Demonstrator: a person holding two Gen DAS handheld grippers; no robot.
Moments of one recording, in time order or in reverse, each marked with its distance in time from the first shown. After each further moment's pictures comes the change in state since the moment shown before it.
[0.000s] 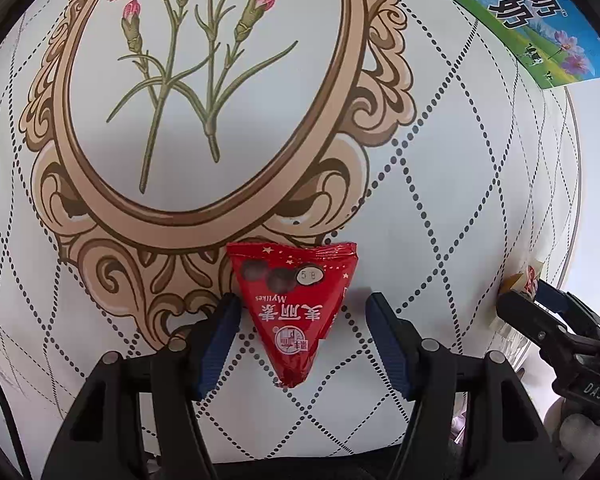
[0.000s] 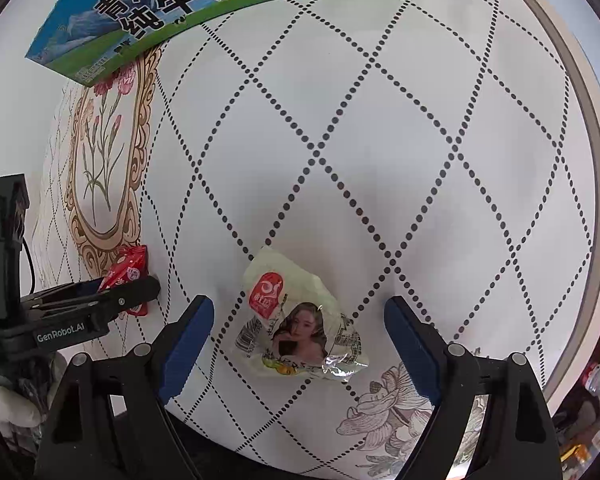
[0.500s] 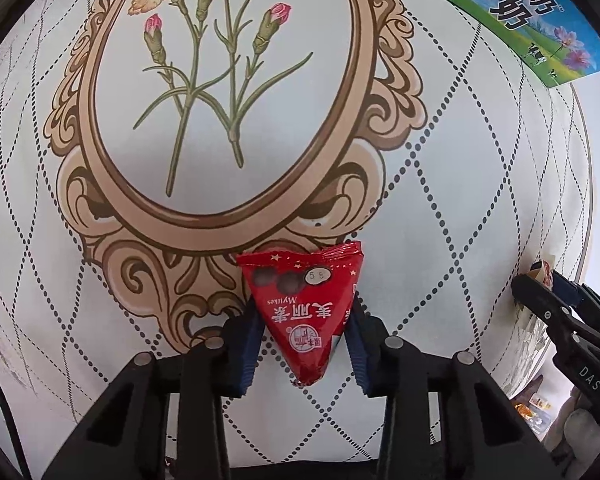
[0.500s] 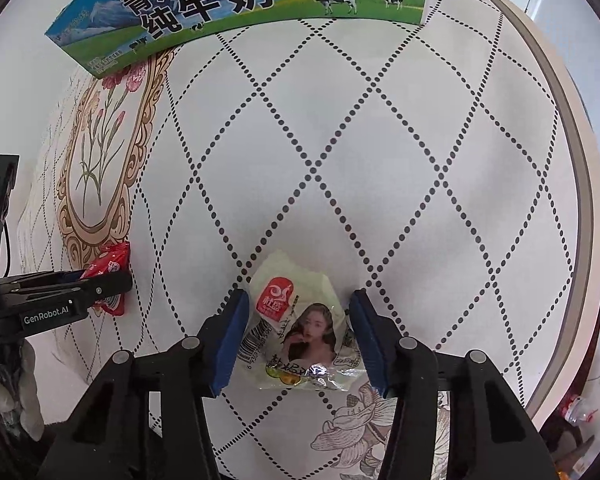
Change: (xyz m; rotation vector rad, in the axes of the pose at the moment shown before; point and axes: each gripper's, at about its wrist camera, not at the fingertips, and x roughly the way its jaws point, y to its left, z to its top) left arm -0.006 -0.018 -0.013 0.011 -0.048 0.076; right arm -0.011 -0.003 -0.010 -0.089 -0.101 -0.065
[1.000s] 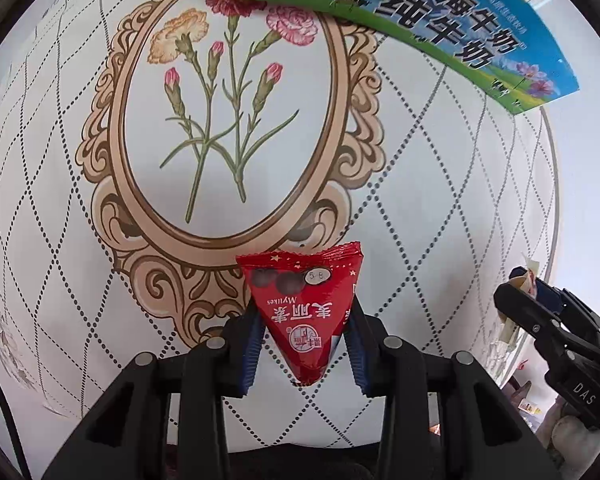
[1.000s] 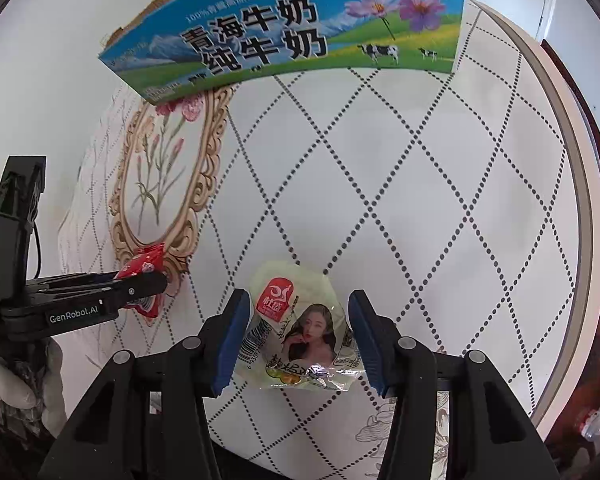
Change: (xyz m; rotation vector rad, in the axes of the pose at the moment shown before) left arm -0.068 -0.003 0.006 -0.005 -0.059 -0.069; right arm -0.048 0.017 0.005 -0.015 -0.066 0.121
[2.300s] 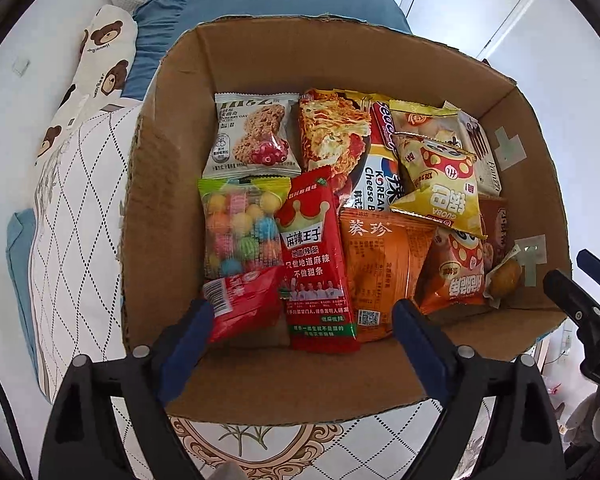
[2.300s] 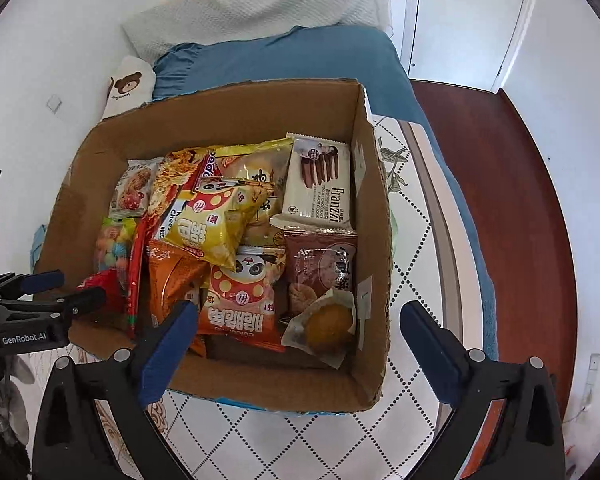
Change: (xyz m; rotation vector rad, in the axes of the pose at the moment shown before) left arm -0.067 -0.071 0.232 0.123 -0.116 0.175; right arm -0.053 -0.046 0.243 0.028 -0.129 -0.221
